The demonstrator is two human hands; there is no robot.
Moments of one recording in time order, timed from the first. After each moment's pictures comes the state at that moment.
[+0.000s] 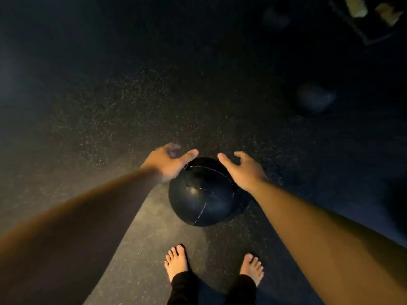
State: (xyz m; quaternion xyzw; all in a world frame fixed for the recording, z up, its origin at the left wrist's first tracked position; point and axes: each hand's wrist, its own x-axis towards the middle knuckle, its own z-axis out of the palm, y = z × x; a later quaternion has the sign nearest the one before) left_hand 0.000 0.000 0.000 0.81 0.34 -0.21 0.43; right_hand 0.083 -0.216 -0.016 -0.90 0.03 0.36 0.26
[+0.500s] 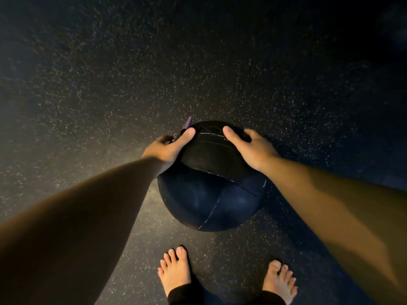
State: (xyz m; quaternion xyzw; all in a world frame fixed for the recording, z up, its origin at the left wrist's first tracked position) left_hand 0.006 0.017 -0.281 0.69 0.46 -0.23 0.51; right_hand 0.123 -0.198 -0.280 -0.87 0.04 0.41 0.26
